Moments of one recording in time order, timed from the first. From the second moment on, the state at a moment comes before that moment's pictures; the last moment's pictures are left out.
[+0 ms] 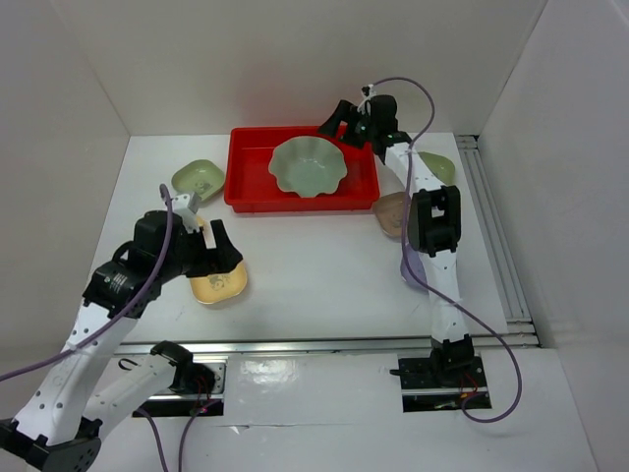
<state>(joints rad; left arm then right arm) -0.38 0.79 1.05 -0.92 0.02 -0.49 0.22 2.50 2.28 -0.14 -0.50 0.59</state>
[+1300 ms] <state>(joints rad) -0.97 2.19 1.70 -0.18 0.08 -0.79 0.33 0.94 1.36 -0.65 0.46 0.47</state>
